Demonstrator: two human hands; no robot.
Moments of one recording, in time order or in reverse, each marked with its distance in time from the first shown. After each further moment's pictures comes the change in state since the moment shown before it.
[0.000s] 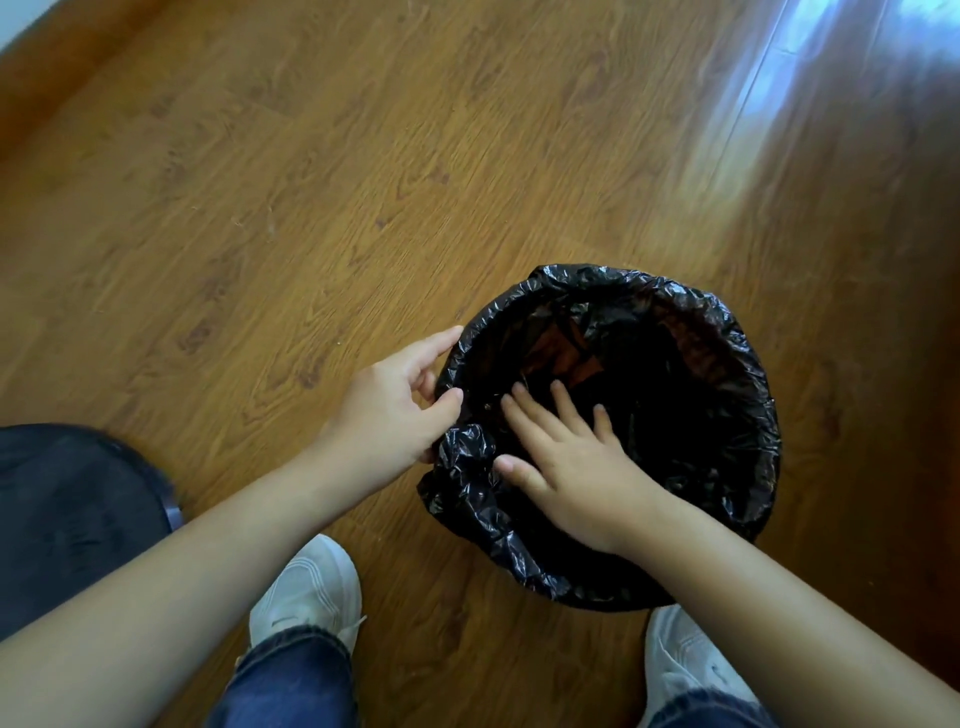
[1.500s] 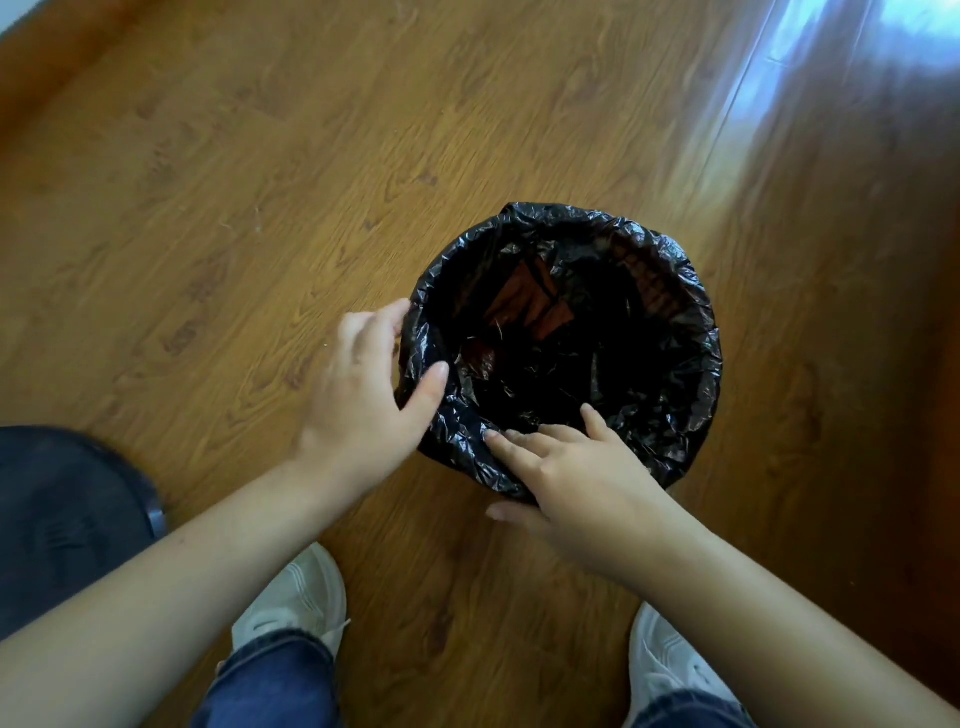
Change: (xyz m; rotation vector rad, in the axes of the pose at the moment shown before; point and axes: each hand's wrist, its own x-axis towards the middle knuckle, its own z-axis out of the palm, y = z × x) left_hand -0.006 0.020 0.003 0.469 0.279 0.133; right_hand -0.026 -0.008 -0.019 -0.252 0.060 -0.162
